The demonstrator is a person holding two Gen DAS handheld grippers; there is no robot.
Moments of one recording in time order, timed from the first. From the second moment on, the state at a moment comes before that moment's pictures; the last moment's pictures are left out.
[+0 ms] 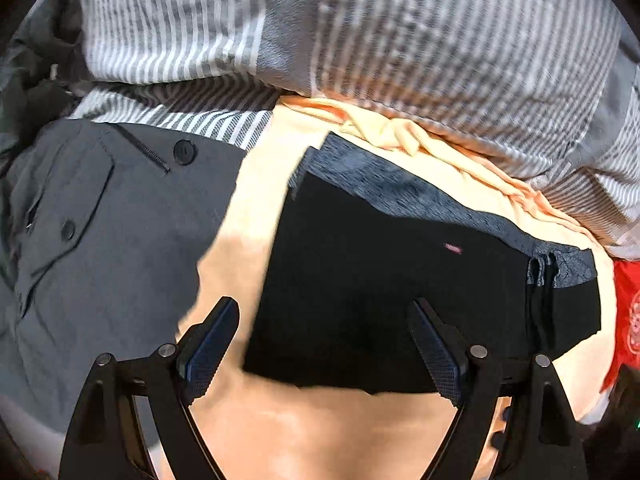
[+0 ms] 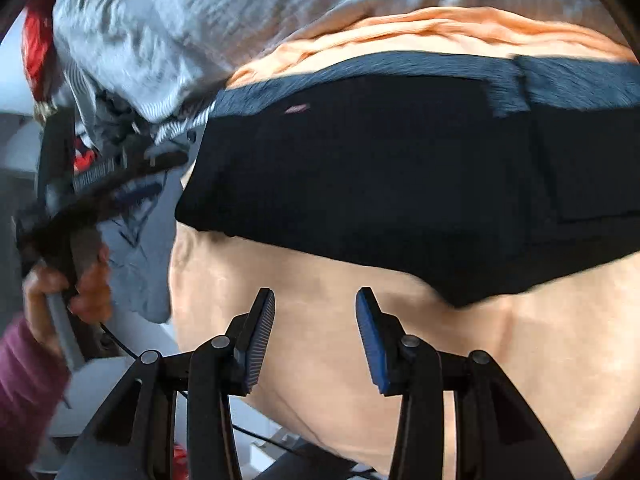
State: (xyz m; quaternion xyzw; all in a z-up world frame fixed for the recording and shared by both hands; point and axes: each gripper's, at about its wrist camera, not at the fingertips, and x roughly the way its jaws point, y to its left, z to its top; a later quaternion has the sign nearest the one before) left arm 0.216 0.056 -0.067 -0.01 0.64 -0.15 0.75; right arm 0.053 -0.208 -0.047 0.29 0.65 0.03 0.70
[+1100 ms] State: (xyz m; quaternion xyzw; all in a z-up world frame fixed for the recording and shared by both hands) left arm 0.280 0.041 -0.144 -0.04 0.69 -0.29 0.66; right arm 0.089 0.017 -0.093 -0.35 0.49 0.07 0.80
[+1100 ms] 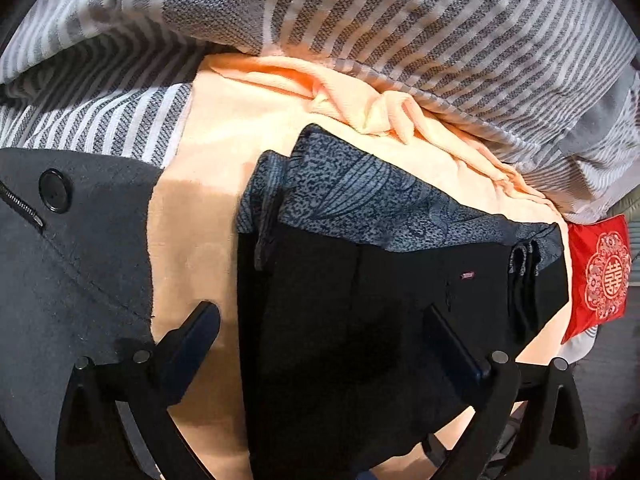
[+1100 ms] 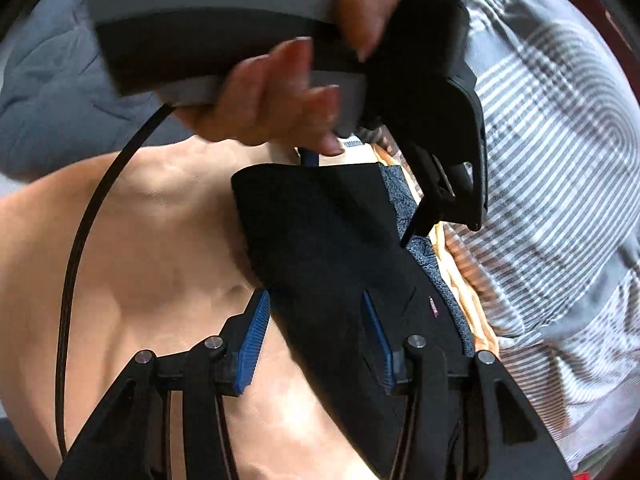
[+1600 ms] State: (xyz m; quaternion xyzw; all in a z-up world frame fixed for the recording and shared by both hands) left arm 0.278 0.042 -0.131 -0.09 0.69 -0.31 0.65; right arm 0.115 -0.001 -0.083 -0.27 0.51 0.06 0.81
